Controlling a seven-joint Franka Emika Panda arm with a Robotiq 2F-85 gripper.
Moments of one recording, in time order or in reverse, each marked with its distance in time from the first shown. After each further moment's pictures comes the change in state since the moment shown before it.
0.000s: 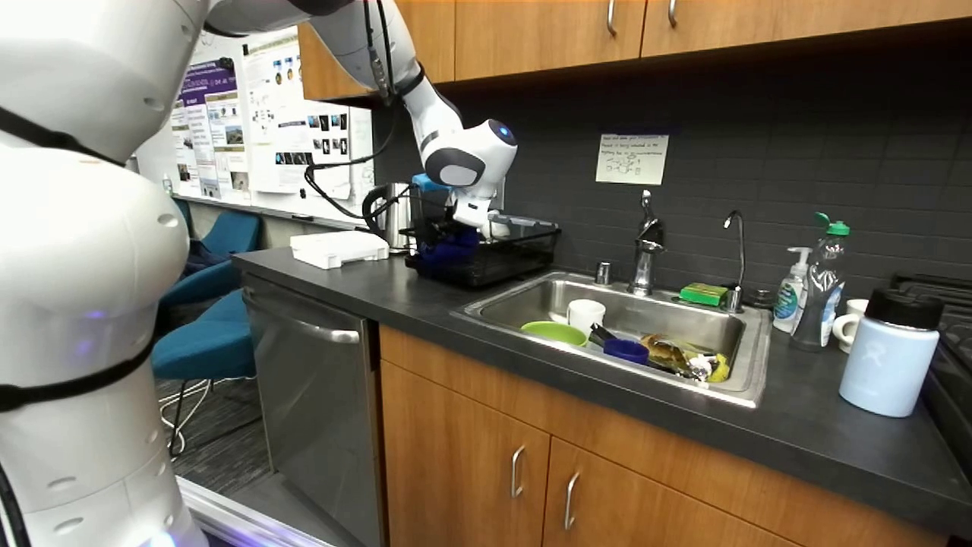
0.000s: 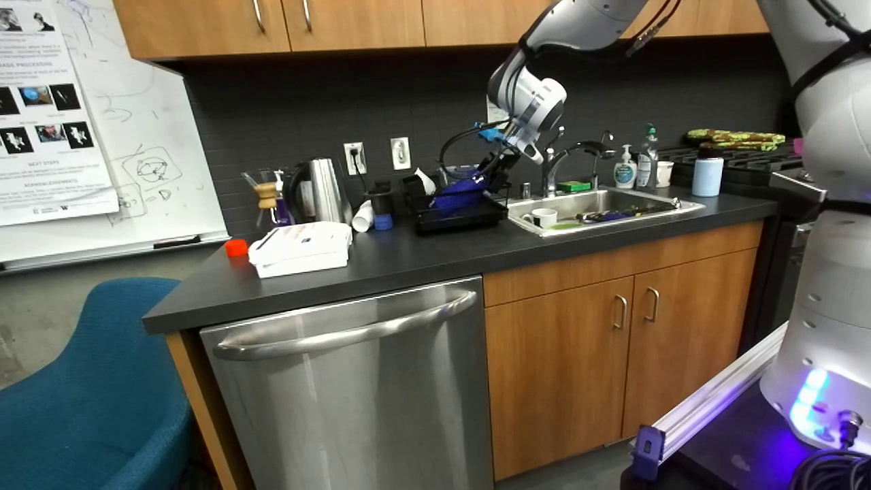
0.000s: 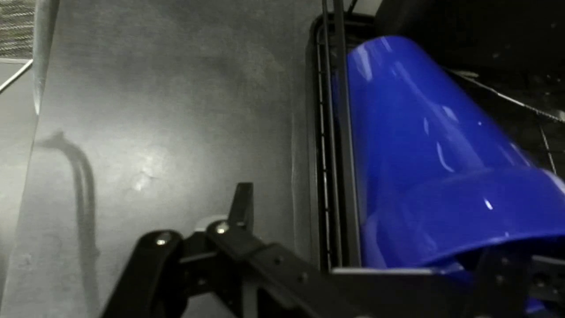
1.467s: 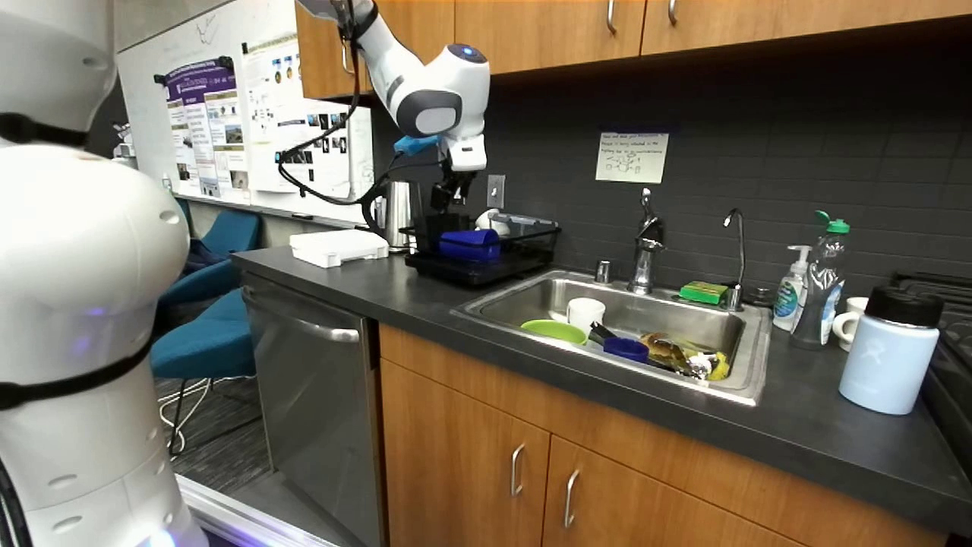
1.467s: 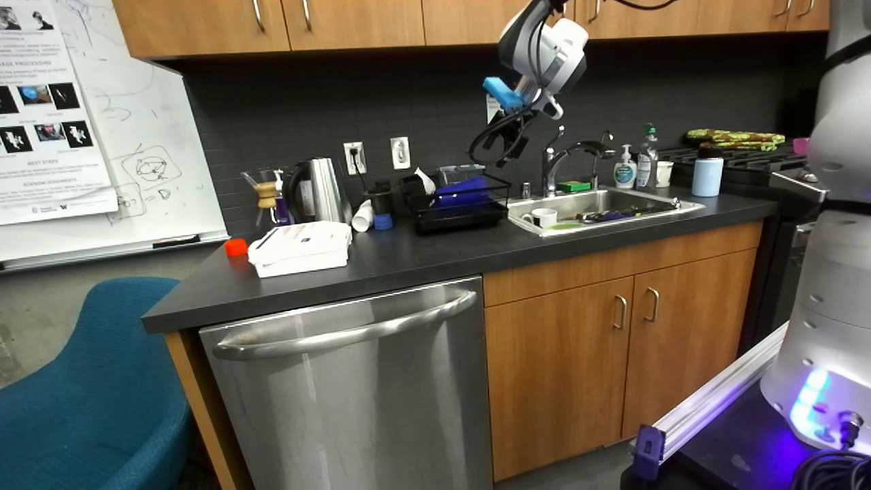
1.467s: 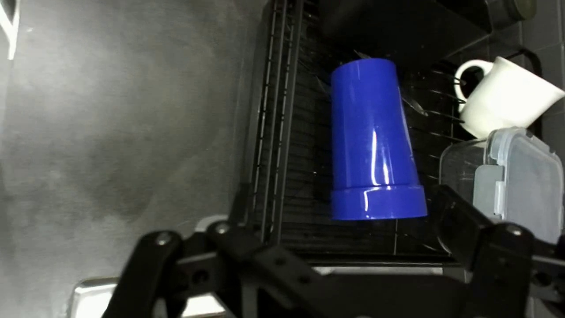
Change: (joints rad) arm 0.024 -0.320 0.015 -0.259 -0.229 0.279 -0.064
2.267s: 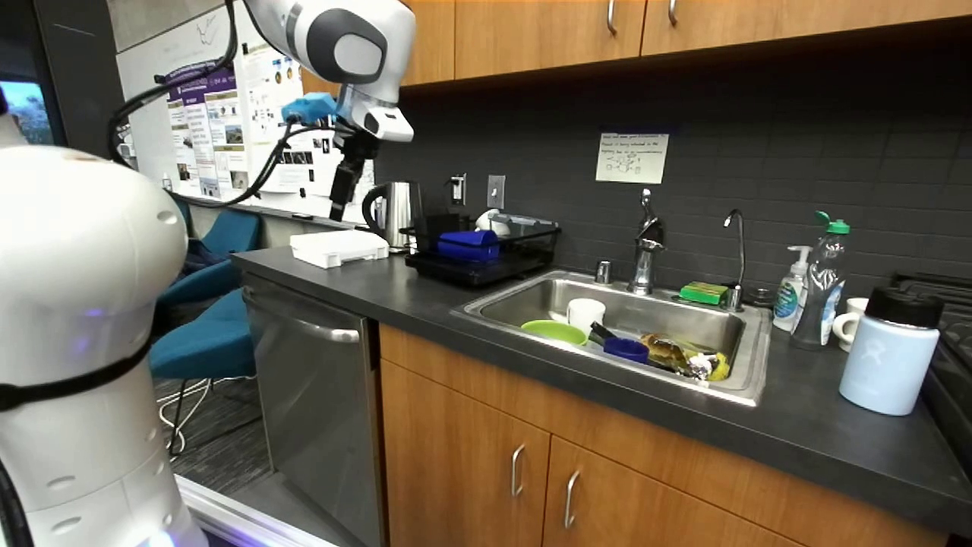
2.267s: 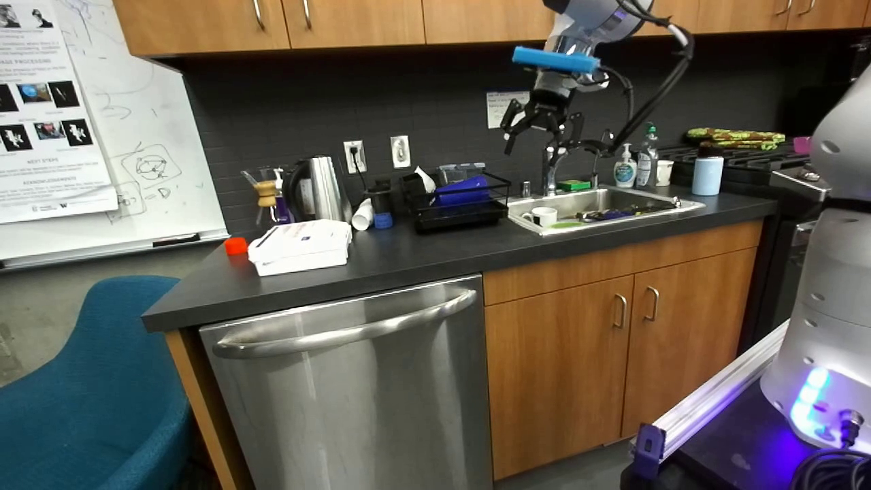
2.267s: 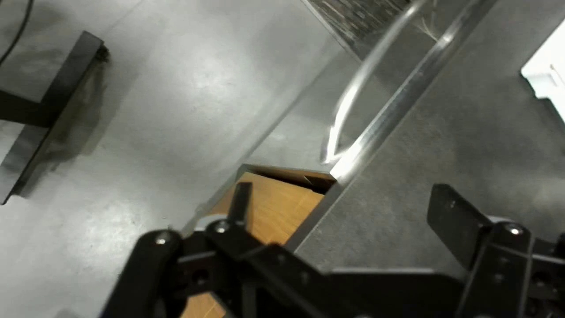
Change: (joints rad) arm 0.000 -0.537 0.093 -0.444 -0.268 -0.486 -0.219
